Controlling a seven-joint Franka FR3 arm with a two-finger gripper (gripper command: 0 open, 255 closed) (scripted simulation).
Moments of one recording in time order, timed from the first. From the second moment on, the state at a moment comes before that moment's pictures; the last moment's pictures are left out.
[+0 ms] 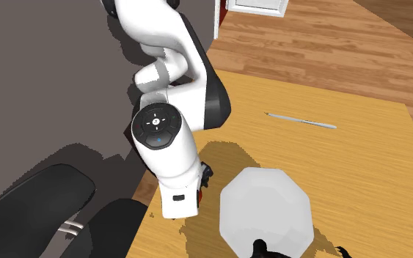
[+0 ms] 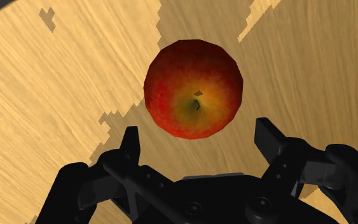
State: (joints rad) arm -0.10 -0.05 -0.51 -2.03 0.07 2.04 -0.63
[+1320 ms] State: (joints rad) arm -0.10 -0.03 -0.51 -2.06 0.08 2.09 -0.64
